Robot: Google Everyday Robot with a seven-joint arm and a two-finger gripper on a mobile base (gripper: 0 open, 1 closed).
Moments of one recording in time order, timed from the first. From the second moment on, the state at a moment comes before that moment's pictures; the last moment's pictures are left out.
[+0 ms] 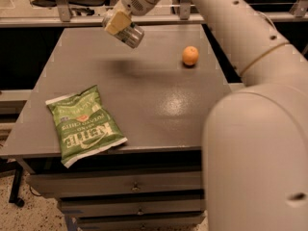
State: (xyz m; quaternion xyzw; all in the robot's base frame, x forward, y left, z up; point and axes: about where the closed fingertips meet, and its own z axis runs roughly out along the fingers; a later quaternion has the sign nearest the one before) arm 0.750 0.110 0.963 -0.61 0.67 0.15 0.40
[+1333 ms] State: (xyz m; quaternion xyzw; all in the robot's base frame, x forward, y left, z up) arm 0.695 0.028 0.942 -0.42 0.63 0.29 0.59
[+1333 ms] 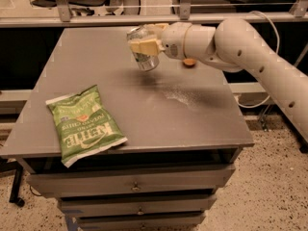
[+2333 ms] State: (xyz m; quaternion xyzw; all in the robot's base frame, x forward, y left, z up) arm 0.688 -0.010 0.919 -0.39 0.60 0.33 0.62
